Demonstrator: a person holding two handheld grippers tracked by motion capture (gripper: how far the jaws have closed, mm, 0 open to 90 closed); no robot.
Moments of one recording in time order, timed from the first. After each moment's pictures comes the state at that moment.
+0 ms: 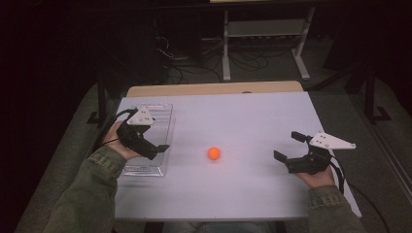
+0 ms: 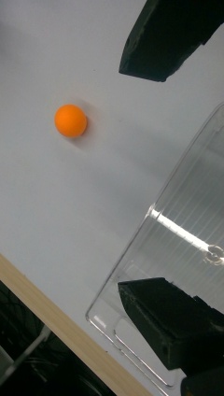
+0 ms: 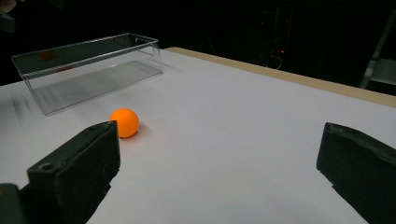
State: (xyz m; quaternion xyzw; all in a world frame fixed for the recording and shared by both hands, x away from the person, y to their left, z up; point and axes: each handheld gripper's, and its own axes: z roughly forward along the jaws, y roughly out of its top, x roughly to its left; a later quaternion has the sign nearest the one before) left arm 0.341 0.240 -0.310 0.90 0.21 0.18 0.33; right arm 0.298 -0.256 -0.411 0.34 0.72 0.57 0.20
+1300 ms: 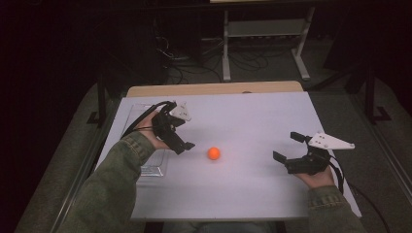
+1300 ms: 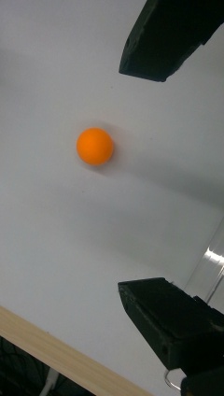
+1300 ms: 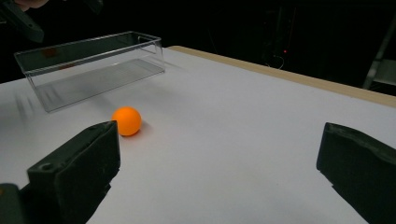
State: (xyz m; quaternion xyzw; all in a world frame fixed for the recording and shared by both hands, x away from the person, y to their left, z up) left arm 0.371 0.159 -0.312 0.94 0.14 0.13 0.27; right arm 0.297 -0.254 -0.411 0.34 0.72 0.57 0.20
